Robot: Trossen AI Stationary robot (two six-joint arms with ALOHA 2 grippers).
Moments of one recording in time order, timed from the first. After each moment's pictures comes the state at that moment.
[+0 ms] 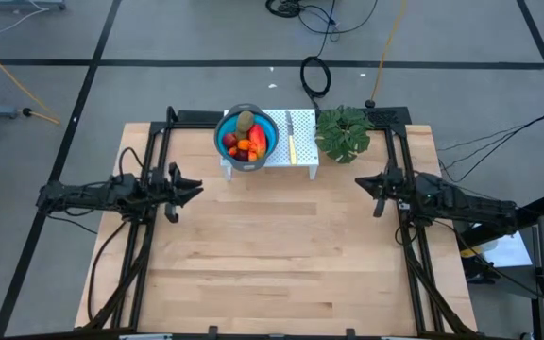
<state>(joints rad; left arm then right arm) -0.06 0.09 0.10 0.11 -0.20 -0.22 -0.12 0.00 0.16 -0.26 0.21 0.19</state>
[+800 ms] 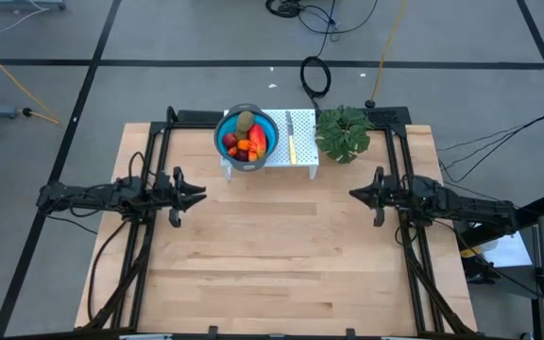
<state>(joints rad) -0.06 0.09 0.05 0.08 -0.15 -0.18 -0.12 0.00 0.07 -0.14 0.02 0.20</state>
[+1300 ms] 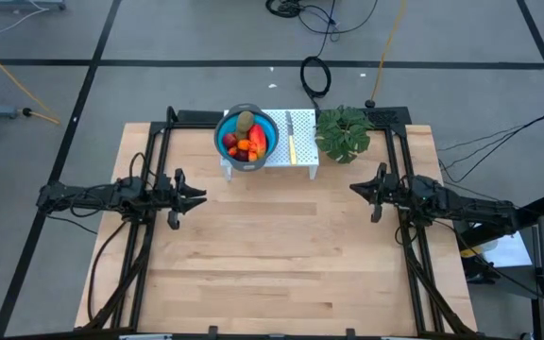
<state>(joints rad) -0.06 0.09 0.05 0.08 -0.10 -0.19 -0.12 0.00 0.06 -0.16 0.10 0.12</state>
